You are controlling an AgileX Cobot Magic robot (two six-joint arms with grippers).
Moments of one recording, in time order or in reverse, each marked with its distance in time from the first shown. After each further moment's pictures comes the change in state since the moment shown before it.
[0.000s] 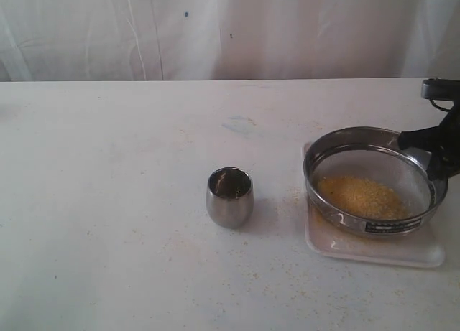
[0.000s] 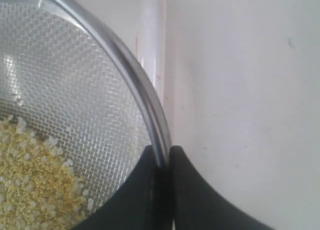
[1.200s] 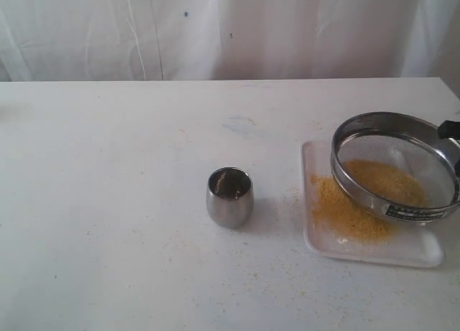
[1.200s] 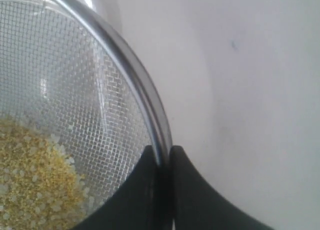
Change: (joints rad) left arm 0.000 0.000 0.000 0.000 0.000 0.000; right arm -0.192 -0.002 -0.001 0.265 0.046 -0.223
